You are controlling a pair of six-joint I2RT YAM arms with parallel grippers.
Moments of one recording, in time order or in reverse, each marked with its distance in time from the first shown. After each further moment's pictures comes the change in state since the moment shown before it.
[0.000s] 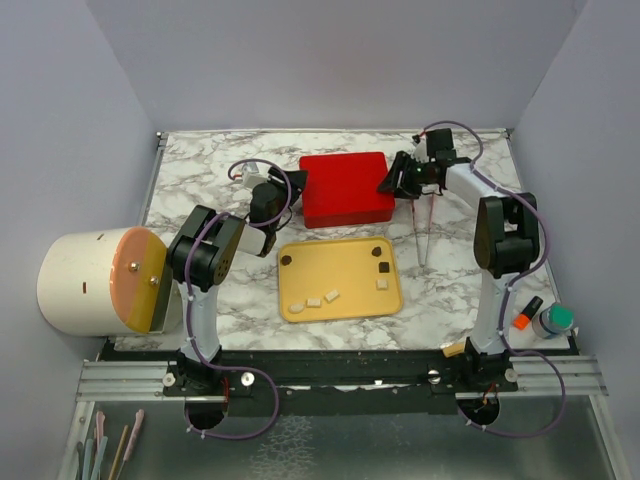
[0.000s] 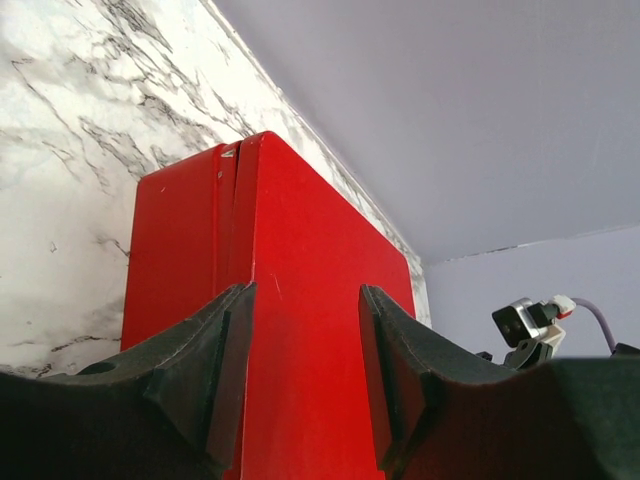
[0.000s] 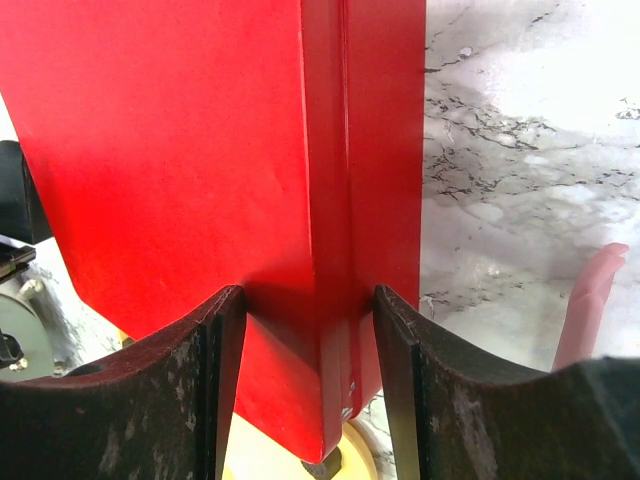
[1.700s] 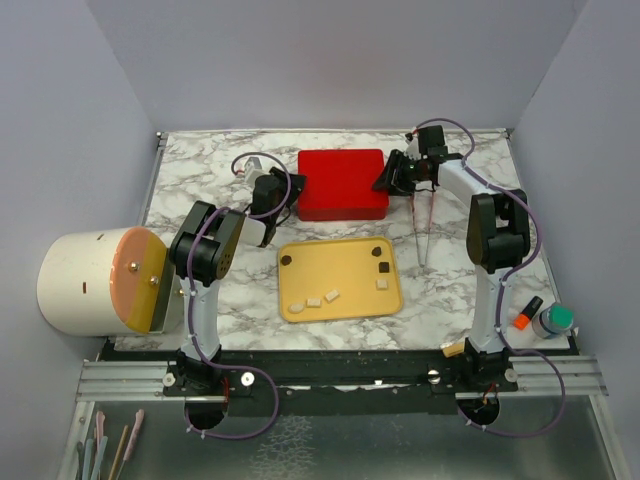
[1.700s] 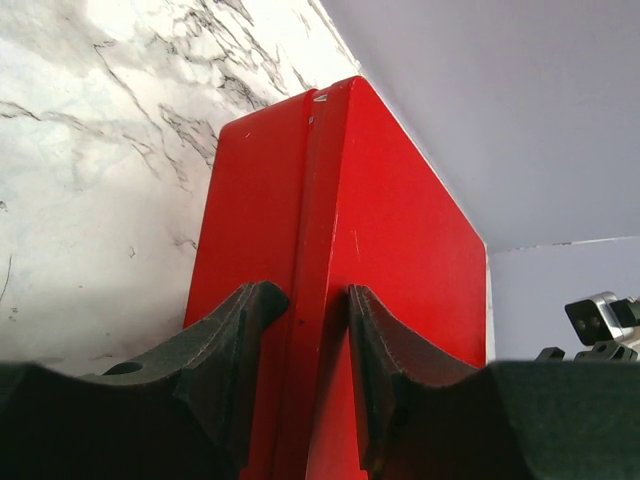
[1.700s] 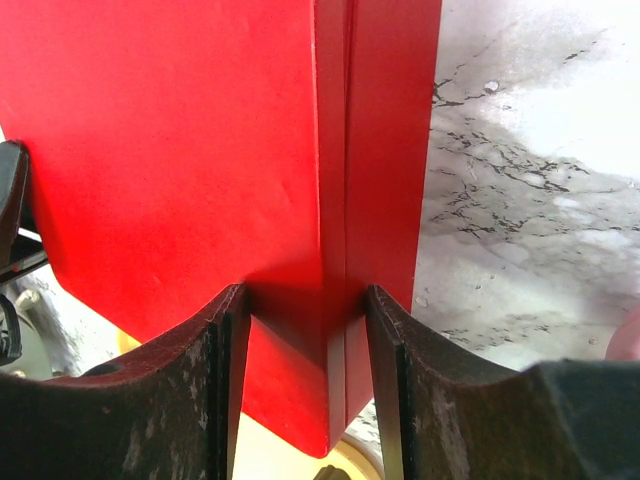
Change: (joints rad) left arm 0.027 0.056 0.103 -0.209 0.045 0.041; right arm 0.033 0.088 0.103 -0.040 0.027 0.011
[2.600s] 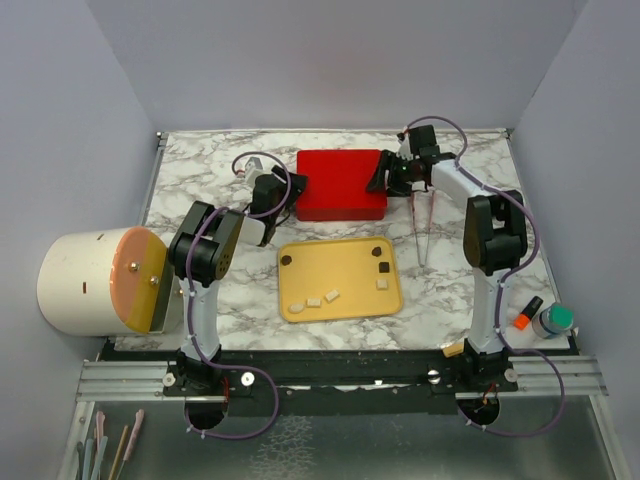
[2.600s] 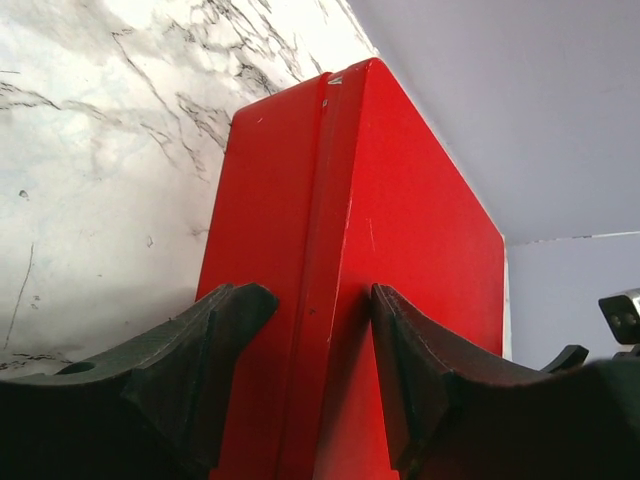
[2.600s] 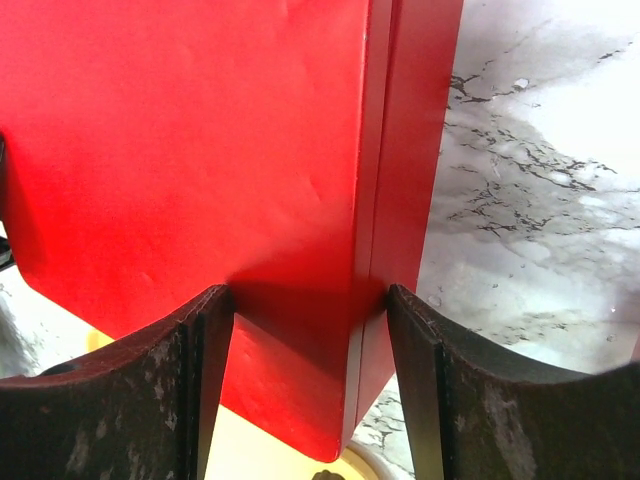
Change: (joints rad) left arm 0.003 -0.008 0.005 -0.049 0.002 0.029; right arm 0.044 -0.026 -0.003 -0.010 0.072 -0.041
